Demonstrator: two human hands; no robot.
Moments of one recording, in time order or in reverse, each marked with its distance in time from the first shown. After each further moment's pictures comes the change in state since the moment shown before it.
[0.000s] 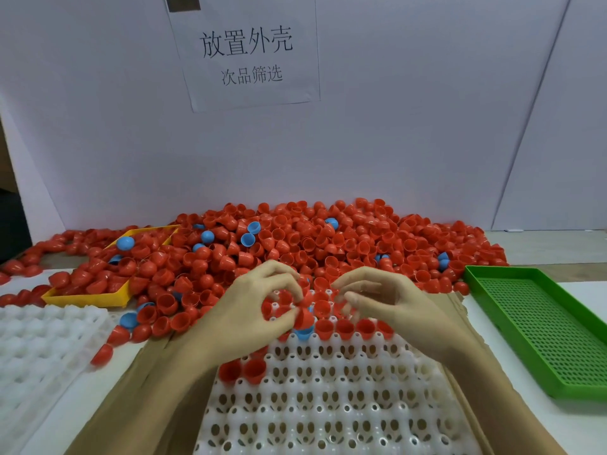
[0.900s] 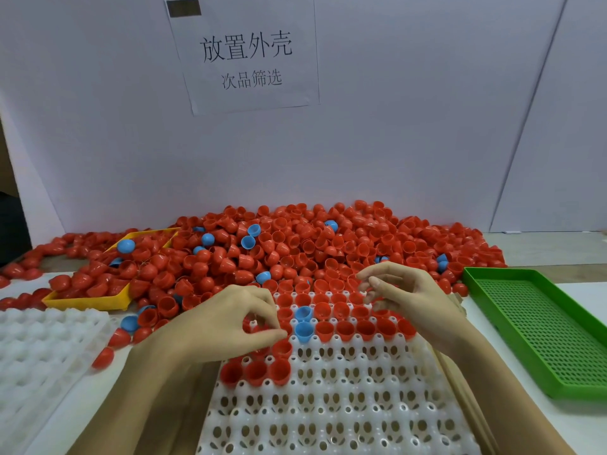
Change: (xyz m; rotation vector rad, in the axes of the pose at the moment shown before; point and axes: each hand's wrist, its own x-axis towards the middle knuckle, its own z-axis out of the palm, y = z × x) left_hand -0.007 -0.029 -0.023 0.101 -0.326 -0.039; right_hand 0.002 0.017 -0.021 0.148 0.216 0.053
